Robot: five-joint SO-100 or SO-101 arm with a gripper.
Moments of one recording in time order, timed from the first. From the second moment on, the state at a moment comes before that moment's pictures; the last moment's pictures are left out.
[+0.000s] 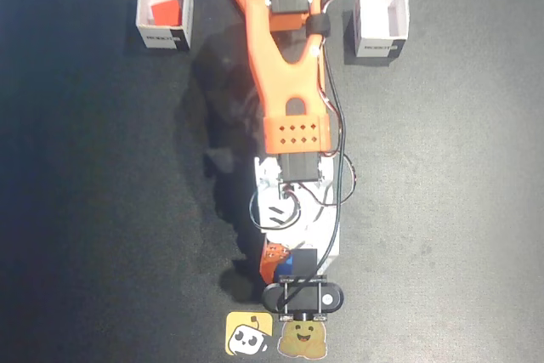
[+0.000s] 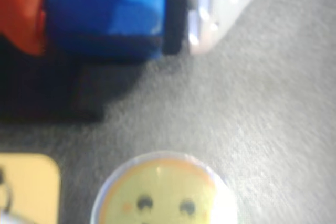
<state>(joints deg) -8.8 66.4 93.0 36.4 95.1</state>
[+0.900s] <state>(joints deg) -8.8 73.7 95.1 49.0 96.2</state>
